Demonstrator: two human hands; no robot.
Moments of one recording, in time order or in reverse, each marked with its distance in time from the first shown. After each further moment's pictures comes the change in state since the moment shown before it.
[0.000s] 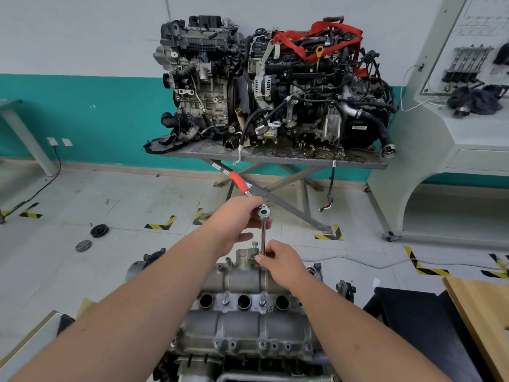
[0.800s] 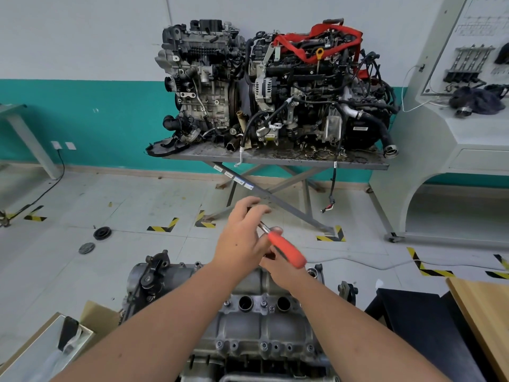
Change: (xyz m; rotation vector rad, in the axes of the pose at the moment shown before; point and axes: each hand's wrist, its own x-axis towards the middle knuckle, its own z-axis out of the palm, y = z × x) left_hand -0.008 -0.052 0.013 0.705 0.334 0.797; right_hand -0.001 -0.001 0.001 -0.014 -0.026 -0.057
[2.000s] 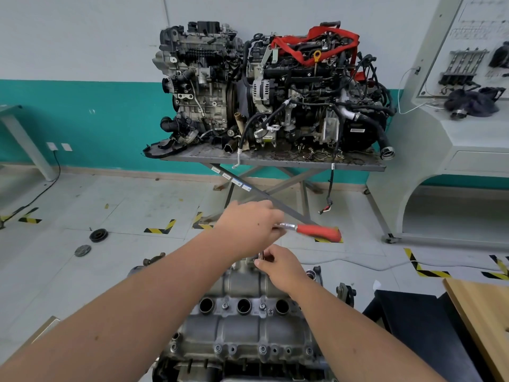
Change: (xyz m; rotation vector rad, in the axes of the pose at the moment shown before) left_hand 0.051 0.031 -0.026 0.667 -0.513 0.160; right_hand -0.006 -0.007 -0.011 -0.036 -0.016 0.035
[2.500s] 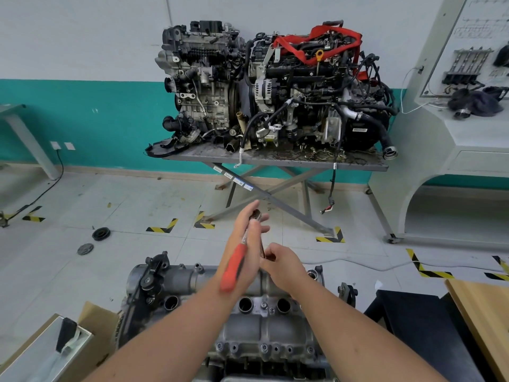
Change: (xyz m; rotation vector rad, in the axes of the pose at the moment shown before) left_hand -0.038 0.028 0.062 -1.409 0.557 -0.325; right_hand 0.007 0.003 0.012 -0.031 0.040 -0.006
